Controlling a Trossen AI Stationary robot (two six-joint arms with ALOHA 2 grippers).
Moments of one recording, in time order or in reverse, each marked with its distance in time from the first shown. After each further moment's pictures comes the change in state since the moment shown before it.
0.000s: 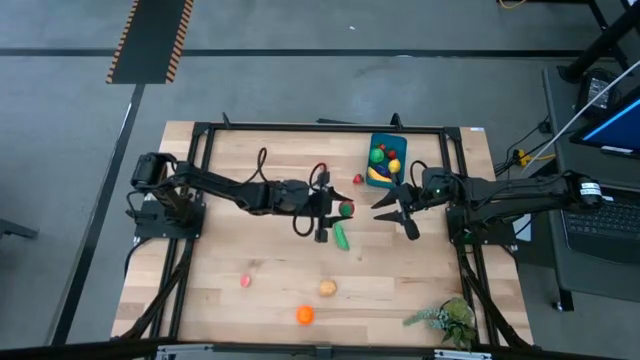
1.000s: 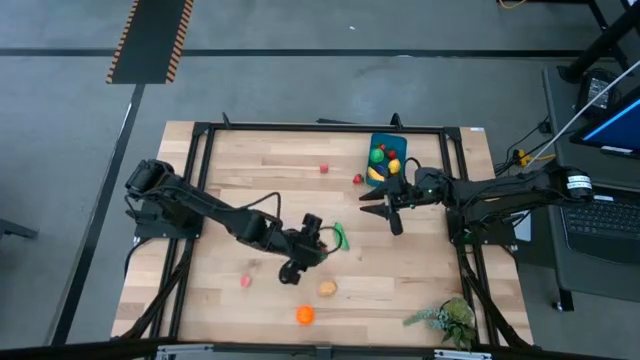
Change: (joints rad) left arm -0.278 0.000 0.158 -0.707 -0.116 0.011; right arm 0.000 0.190 0.000 0.321 0.101 0.160
